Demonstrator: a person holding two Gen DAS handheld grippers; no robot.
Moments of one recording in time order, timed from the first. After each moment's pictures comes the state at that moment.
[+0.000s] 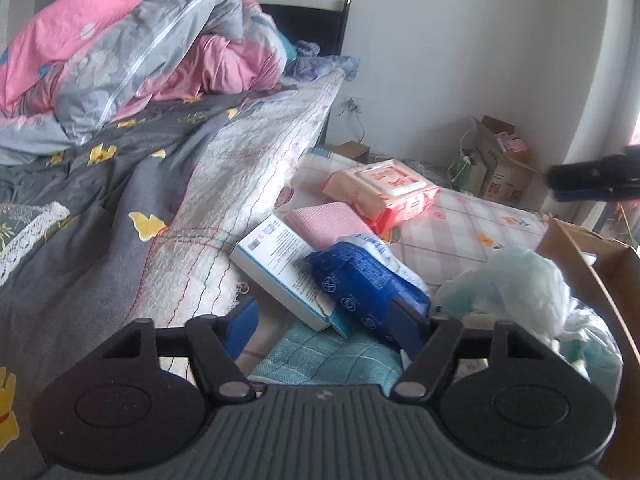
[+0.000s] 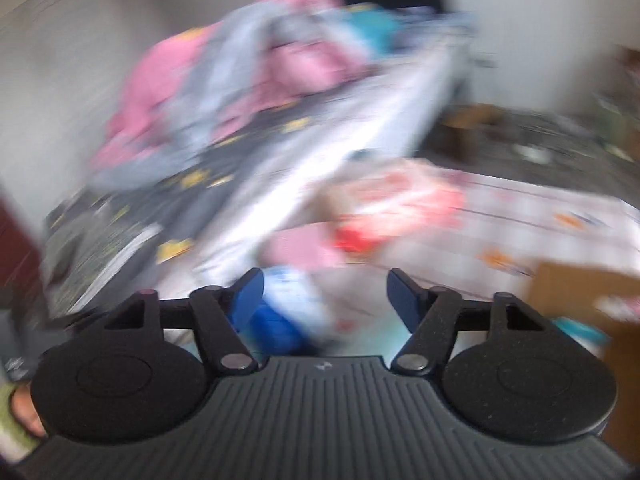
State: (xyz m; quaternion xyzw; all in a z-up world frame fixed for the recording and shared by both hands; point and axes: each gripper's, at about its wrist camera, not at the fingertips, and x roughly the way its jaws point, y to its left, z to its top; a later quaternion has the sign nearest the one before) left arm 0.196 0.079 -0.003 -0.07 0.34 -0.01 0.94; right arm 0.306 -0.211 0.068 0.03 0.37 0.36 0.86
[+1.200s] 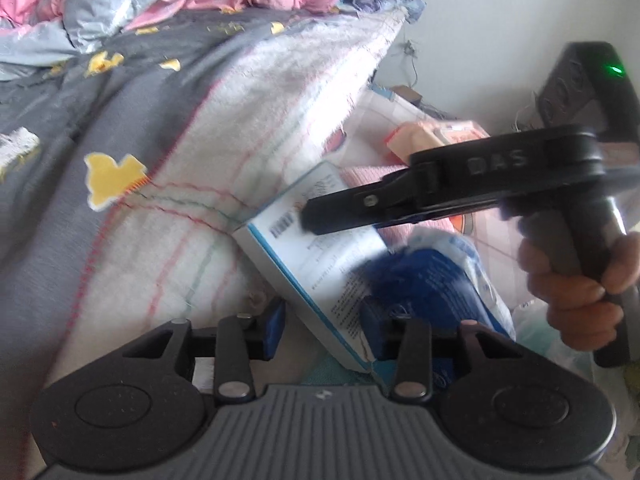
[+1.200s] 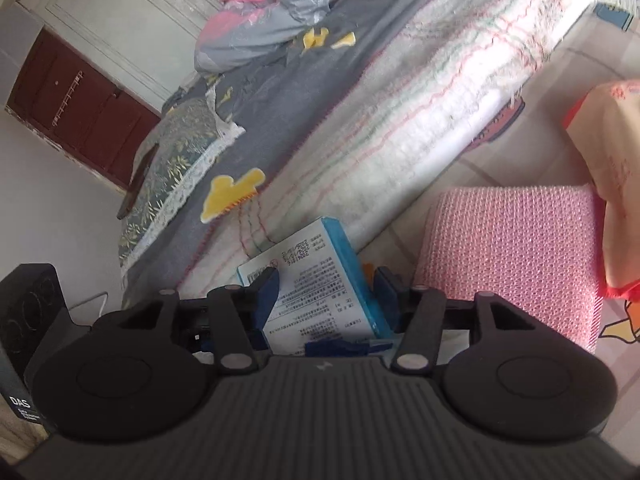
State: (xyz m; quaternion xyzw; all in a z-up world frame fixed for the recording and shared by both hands) left arm 0.296 0.109 -0.050 -0.14 0.44 0.05 0.89; right arm 0.452 -0.025 -0.062 0.07 0.51 0.54 0.67
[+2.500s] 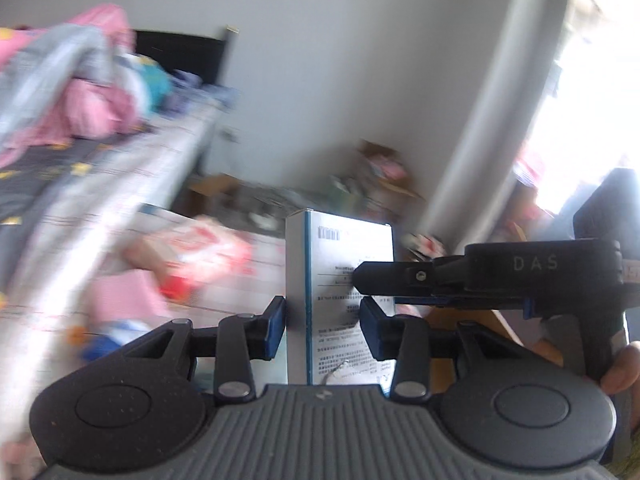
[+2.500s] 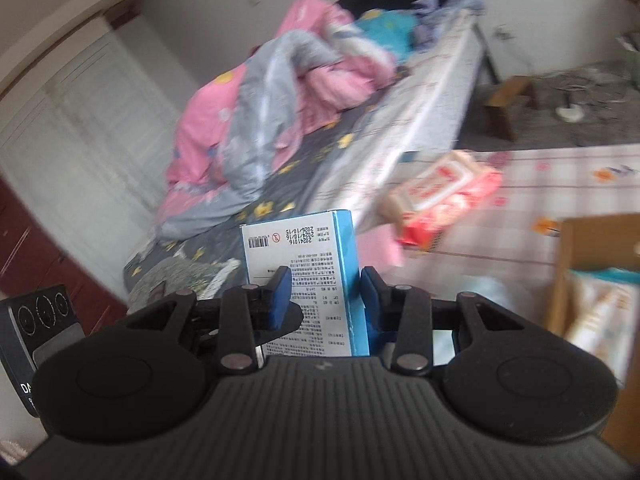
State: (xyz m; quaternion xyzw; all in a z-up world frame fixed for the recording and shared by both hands) left arm 0.199 -0.094 0.100 -0.09 0.30 -0.19 0.93; right arm 0.241 -0.342 0.118 0.20 0.37 0.31 0.85
